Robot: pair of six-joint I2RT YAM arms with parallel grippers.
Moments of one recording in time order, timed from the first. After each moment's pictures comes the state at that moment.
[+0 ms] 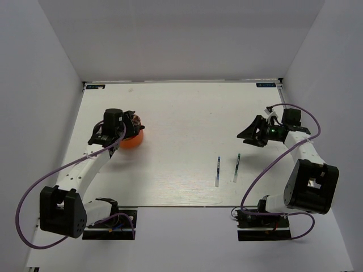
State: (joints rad) left arm -0.21 1.19 0.83 -0.28 -0.14 -1.99; right arm -0.20 1.40 0.90 -0.53 -0.91 0.23
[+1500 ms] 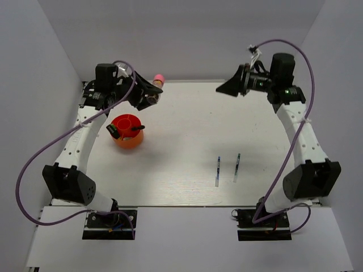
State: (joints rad) left arm -0.18 1.48 1.55 -0.60 0.60 -1.12; right arm 0.13 1.47 1.52 -0.39 -1.02 0.25
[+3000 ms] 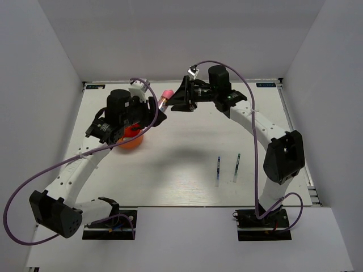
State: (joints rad) left arm -0.42 1.19 1.21 -0.42 0.27 -0.29; right arm 0.54 1.79 1.58 -0.09 -0.90 0.95
